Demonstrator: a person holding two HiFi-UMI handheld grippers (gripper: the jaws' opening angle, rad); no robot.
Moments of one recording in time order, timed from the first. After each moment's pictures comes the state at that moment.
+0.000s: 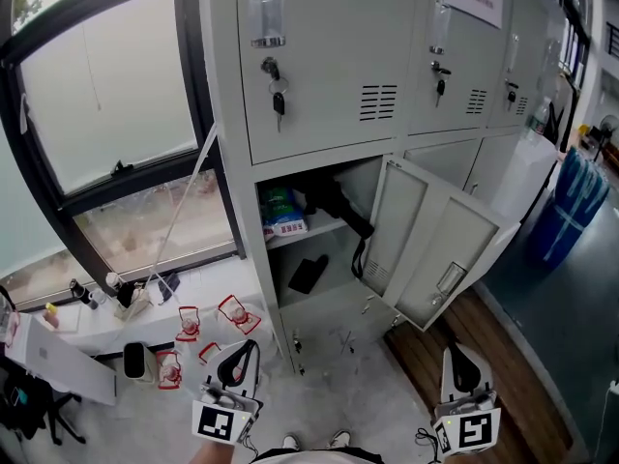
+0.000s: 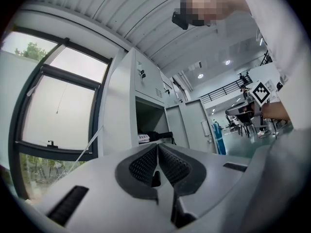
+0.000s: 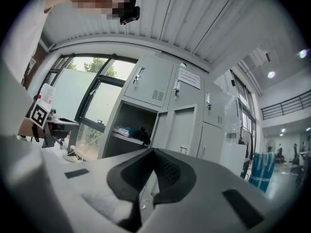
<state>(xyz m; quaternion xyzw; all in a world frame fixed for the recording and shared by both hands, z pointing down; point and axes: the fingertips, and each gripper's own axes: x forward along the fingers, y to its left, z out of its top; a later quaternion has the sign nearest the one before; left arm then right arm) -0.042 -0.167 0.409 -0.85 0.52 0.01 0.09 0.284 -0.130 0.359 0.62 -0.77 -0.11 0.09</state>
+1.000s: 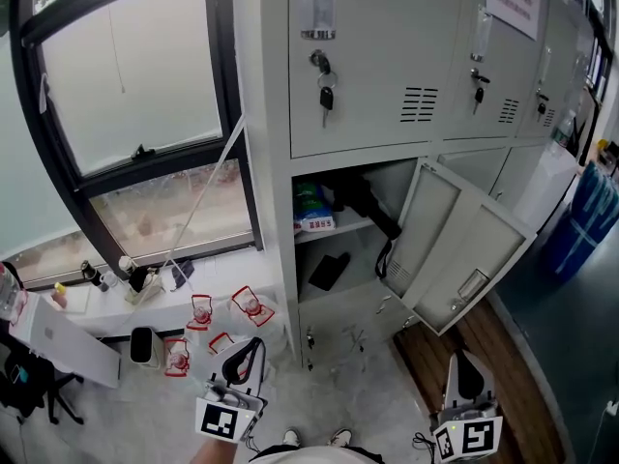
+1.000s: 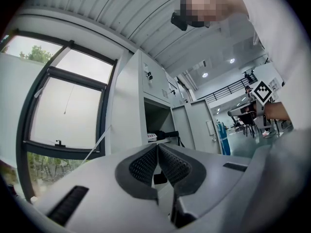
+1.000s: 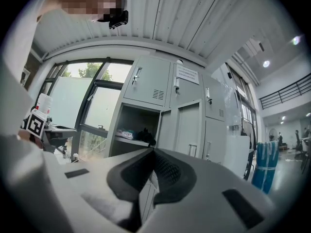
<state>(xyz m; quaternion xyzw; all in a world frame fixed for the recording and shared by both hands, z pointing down) -0.071 -0.160 0.413 -0.83 0.55 0.01 0.08 0.260 -0.136 0.362 0.62 -0.78 -0.07 0.06</state>
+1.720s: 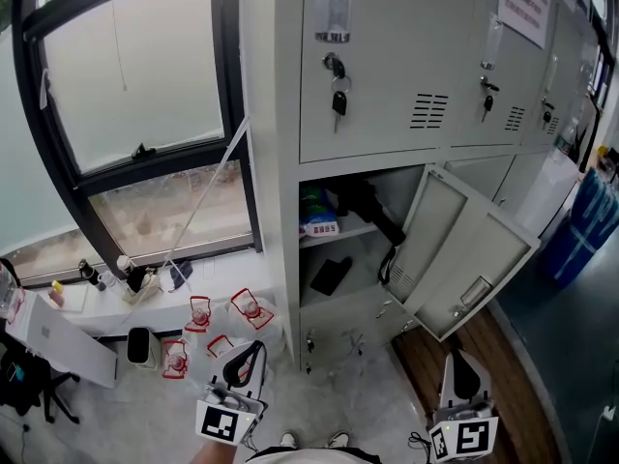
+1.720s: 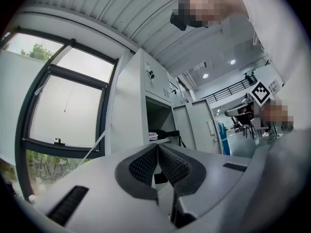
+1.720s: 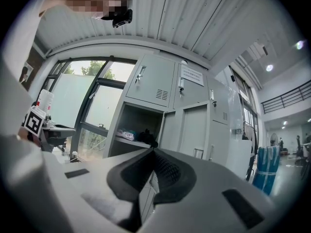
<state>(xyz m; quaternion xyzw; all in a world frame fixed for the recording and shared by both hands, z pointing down) -0.076 -0.168 0.416 -0.84 0.54 0.01 0.08 0.245 -0.153 0.359 0.62 -0.78 -0.09 0.07</state>
